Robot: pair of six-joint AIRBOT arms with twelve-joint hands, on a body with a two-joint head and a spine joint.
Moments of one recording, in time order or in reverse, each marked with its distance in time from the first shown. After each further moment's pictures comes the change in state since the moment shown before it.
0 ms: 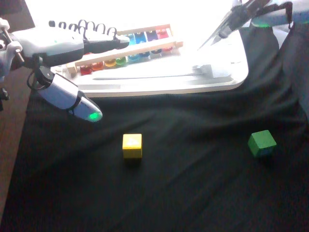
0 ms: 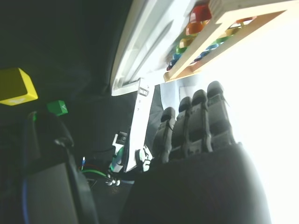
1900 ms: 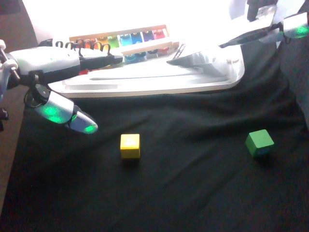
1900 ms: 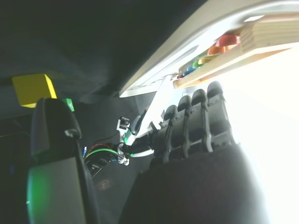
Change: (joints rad) left arm 0.113 0.001 -0.005 -0.146 -0.064 0.037; right arm -0.072 -0.182 0.262 -0.028 -0.247 0.072
